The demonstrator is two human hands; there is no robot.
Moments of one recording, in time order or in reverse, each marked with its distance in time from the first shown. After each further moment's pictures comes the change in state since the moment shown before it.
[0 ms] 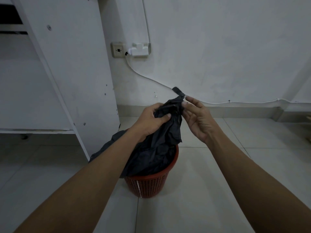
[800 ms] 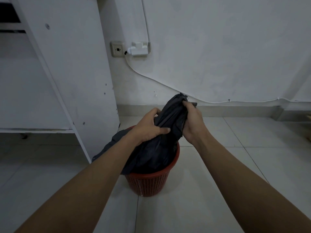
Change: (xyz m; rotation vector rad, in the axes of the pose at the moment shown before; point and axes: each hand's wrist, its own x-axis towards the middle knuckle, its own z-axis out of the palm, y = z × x) left_hand -0.010 -0.013 -0.007 0.262 -0.123 -0.074; right_hand 0.002 0.023 0.024 -0.130 0.338 0.083
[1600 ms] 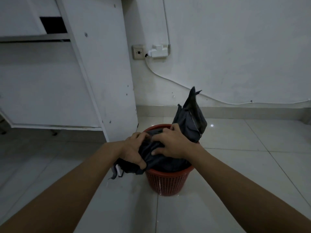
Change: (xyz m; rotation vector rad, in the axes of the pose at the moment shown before) left_hand -0.078 -0.057 -0.089 0.790 -0.391 -0.312; right_hand -0.019 0.085 0.042 -1.768 -0.822 -0.905
